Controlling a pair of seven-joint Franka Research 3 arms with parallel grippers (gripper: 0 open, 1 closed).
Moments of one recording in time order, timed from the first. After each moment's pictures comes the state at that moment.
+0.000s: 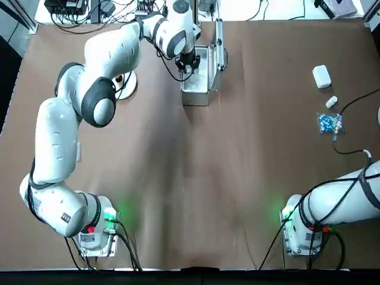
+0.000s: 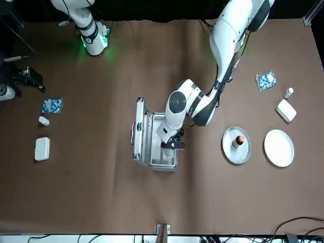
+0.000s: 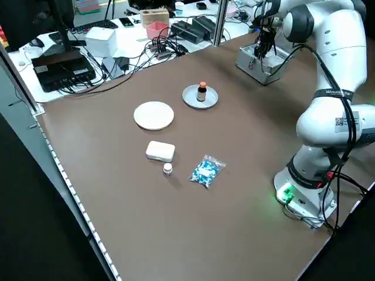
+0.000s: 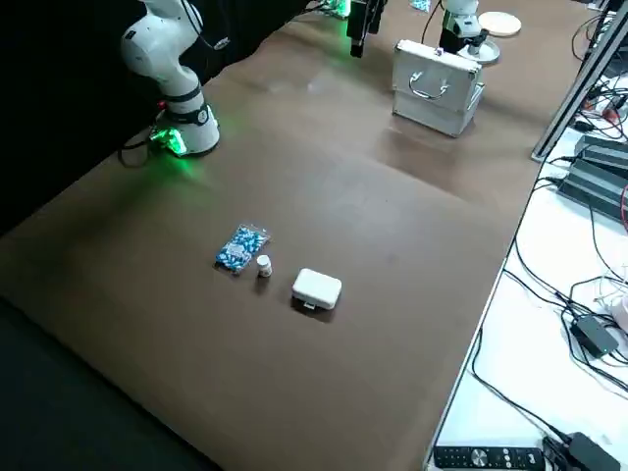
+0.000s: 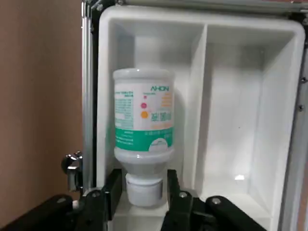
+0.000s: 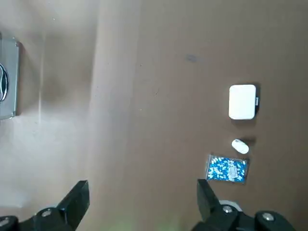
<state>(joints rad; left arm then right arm) -0.51 0.81 -0.24 -1.30 0.17 2.18 -0.76 0.13 0.05 -0.11 -1.46 0.00 1.48 -0.11</state>
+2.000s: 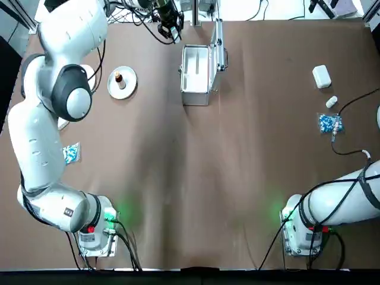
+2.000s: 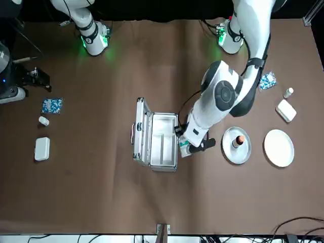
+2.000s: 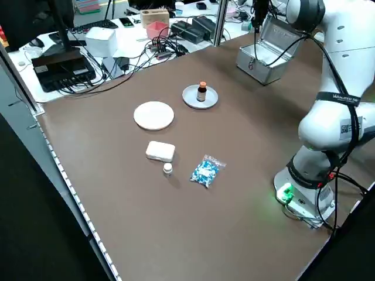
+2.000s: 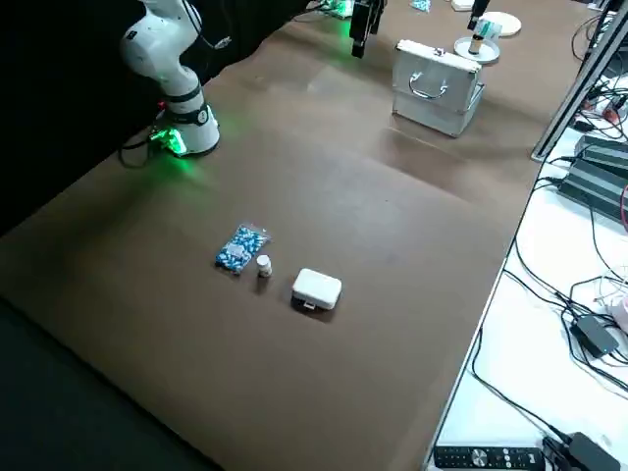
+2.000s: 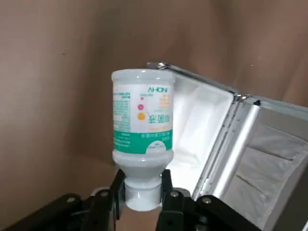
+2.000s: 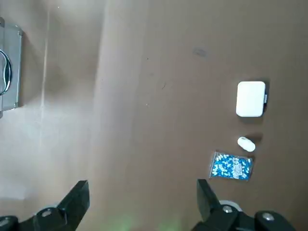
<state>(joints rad) -0.36 0.59 -0.24 -1.26 -0.15 1.95 -0.76 0.16 0.05 -0.11 -1.49 0.00 1.47 -0.10</state>
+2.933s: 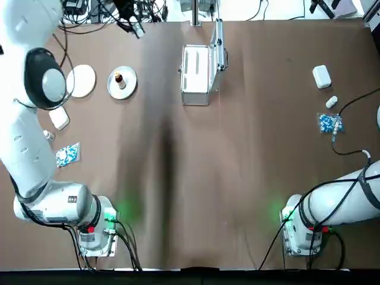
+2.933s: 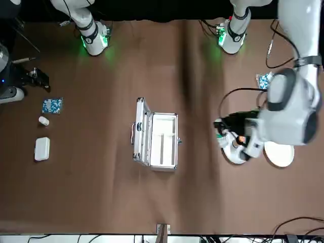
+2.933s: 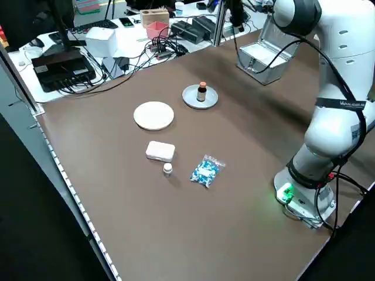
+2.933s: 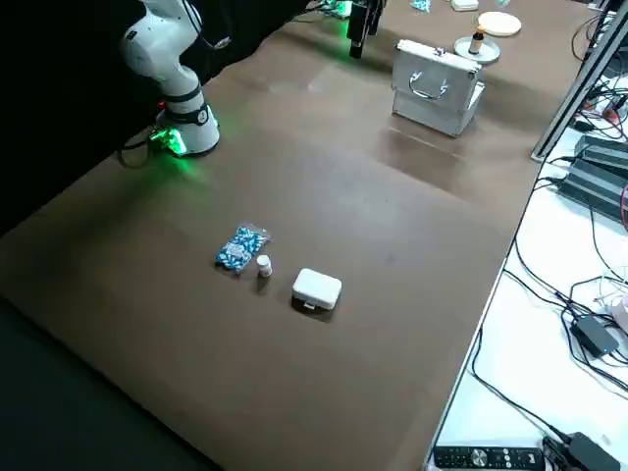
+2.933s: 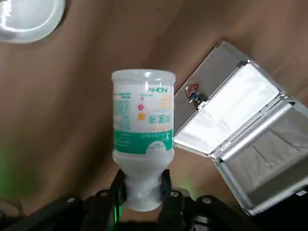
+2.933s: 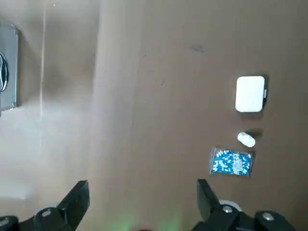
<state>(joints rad) 0.03 0.52 -0.24 -1.26 -0.48 1.50 -0.73 0.16 0.05 -0.11 -1.49 0.00 1.46 -0.09</state>
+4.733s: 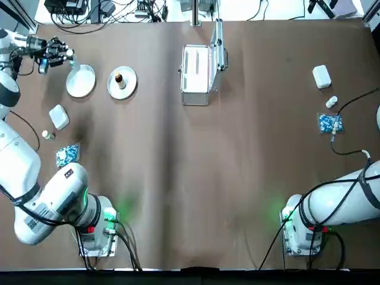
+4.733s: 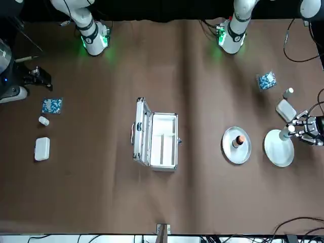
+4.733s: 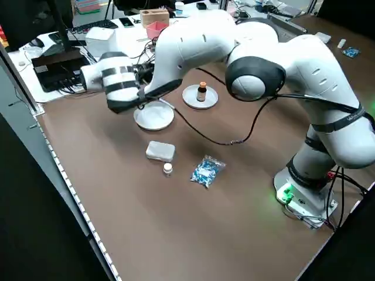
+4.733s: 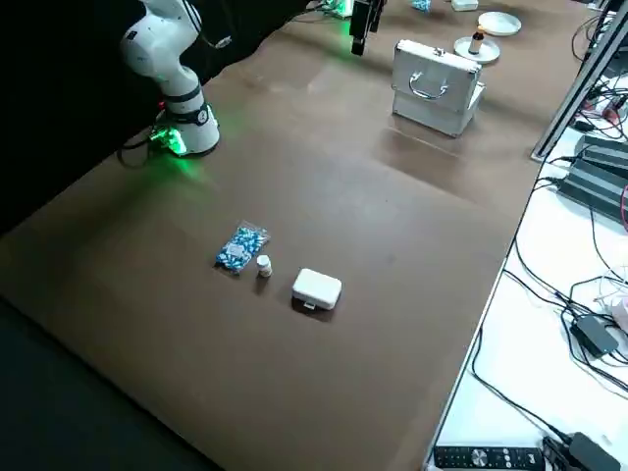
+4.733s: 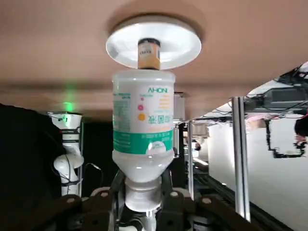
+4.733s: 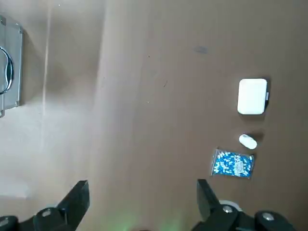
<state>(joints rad) 0.80 0.84 -0.22 -1.30 -0.87 1.30 -0.86 0.17 0.05 -0.11 -1.48 0.00 1.46 -0.09</state>
